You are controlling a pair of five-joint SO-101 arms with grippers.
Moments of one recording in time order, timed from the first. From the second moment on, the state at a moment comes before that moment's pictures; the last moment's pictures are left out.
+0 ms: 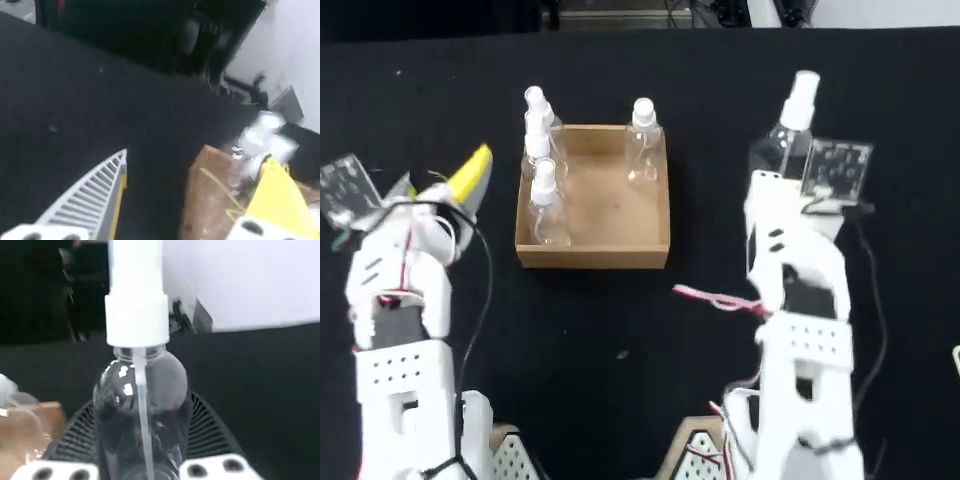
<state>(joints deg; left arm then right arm) -17.1 -62.4 66.6 20.8 14.4 10.8 -45.8 63.5 10.4 1.0</state>
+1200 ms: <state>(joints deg) -17.1 -62.4 83.7 8.3 14.3 30.3 13.6 70.9 -62.7 4.6</state>
